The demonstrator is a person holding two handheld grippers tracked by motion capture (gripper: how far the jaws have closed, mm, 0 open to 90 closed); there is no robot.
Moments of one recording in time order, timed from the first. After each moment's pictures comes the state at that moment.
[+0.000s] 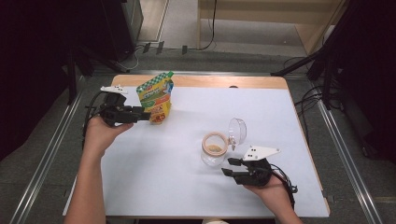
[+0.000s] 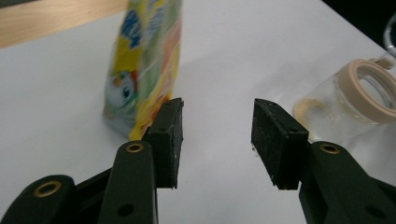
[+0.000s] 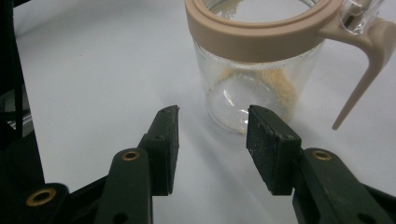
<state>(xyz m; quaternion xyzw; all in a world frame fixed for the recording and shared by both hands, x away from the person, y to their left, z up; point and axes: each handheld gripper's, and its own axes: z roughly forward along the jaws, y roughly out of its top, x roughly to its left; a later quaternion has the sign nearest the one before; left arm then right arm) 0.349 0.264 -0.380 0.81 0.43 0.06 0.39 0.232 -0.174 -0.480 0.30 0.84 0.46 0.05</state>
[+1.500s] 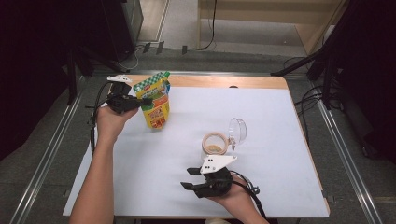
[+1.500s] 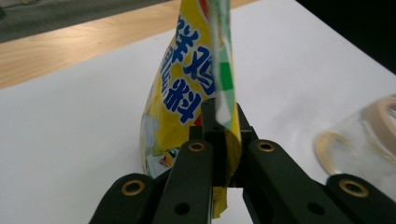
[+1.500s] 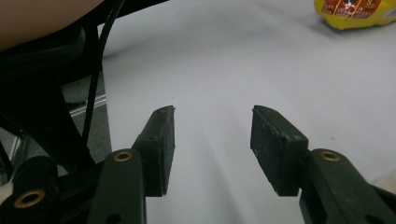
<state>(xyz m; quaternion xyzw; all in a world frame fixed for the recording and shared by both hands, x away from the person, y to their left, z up) 0.389 0.255 -0.388 0.80 0.42 0.07 0.42 0.208 -0.070 -0.471 0.20 0.85 0.50 0.00</state>
